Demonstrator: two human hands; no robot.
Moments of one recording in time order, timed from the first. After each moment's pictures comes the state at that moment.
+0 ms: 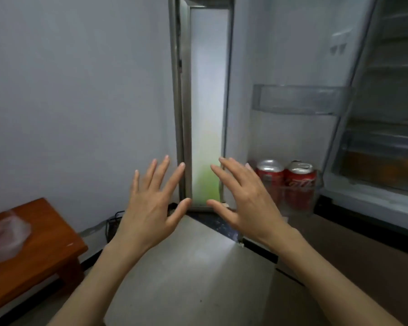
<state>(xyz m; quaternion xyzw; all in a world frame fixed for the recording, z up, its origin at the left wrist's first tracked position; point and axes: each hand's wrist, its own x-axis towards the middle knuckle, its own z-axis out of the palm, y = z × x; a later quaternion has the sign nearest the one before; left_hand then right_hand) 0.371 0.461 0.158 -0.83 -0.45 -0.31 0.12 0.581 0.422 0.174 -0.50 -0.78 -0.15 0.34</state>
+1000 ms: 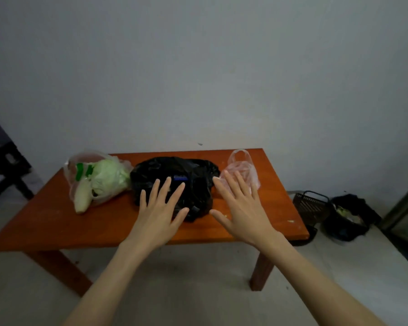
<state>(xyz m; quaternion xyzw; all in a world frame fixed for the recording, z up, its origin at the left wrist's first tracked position) -0.206 0.449 0.019 -0.50 -0.86 -0.09 0.03 -0.044 0.591 0.025 -0.23 -0.96 0.04 0.17</state>
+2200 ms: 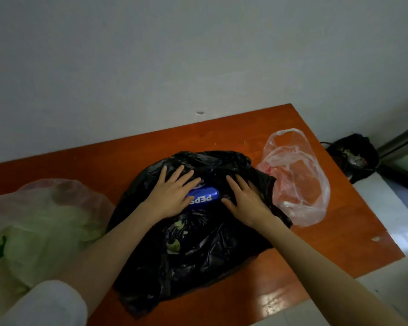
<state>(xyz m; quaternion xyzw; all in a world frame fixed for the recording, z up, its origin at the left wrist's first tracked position) -0.578 0.731 -0.149 -0.72 -0.67 0.11 -0.14 -0.365 0.800 -0.142 -0.45 -0.86 0.24 -0.07</state>
